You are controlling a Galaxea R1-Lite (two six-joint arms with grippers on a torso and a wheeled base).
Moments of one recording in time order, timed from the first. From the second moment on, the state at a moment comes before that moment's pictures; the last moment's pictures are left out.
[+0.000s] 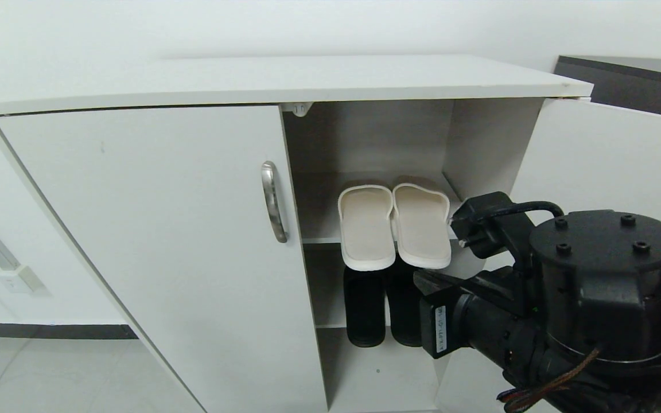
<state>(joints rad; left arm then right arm) 0.00 0.00 0.00 0.00 0.00 0.00 1.05 1.56 -0.85 -0.40 -0.57 0.23</state>
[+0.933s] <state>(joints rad) 0.00 0.00 0.00 0.00 0.00 0.00 1.05 1.58 -0.82 -0.44 -0.57 0.22</state>
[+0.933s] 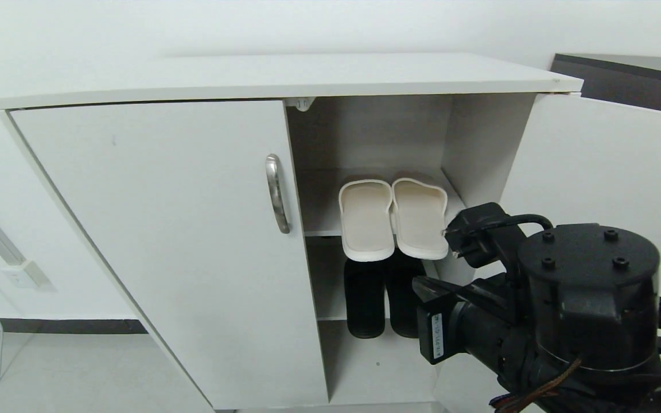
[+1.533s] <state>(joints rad) 0.00 0.00 0.00 0.00 0.00 0.00 1.05 1.58 -0.81 -0.45 -0.57 0.22</state>
